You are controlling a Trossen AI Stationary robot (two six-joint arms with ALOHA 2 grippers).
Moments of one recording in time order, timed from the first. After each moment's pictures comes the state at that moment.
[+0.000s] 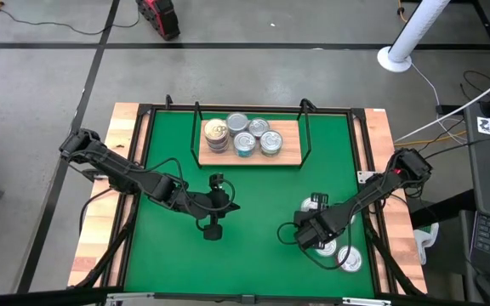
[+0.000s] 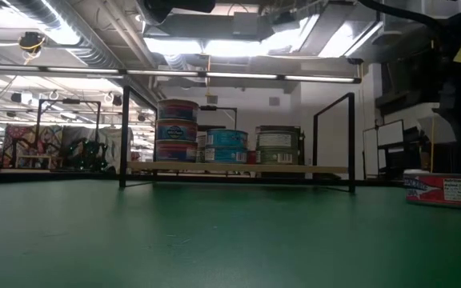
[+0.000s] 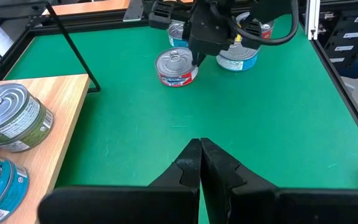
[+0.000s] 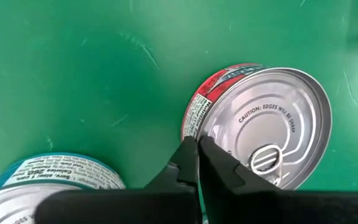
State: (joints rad) left arm -0.40 1.47 1.09 -0.25 -0.42 -0.18; right arm 0.58 1.72 1.05 -0.99 0.17 0.70
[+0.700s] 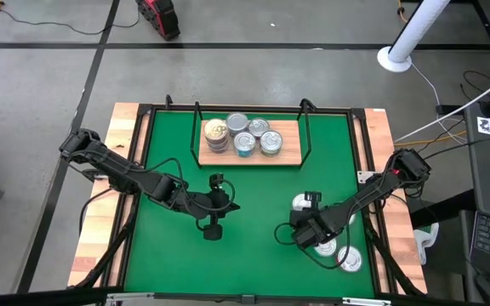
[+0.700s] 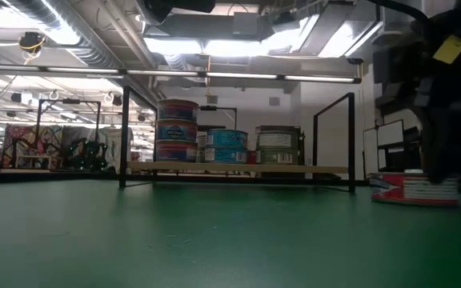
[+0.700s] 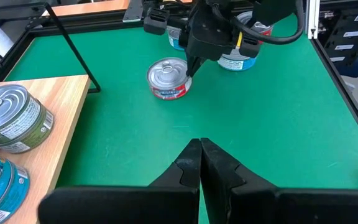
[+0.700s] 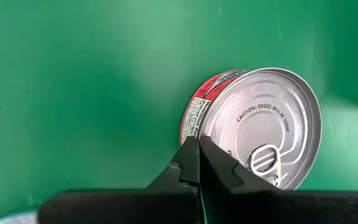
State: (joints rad) left arm -0.40 1.47 1.09 -0.25 -0.42 -0.17; right arm 0.57 1.72 1.05 -0.91 0.31 0.63
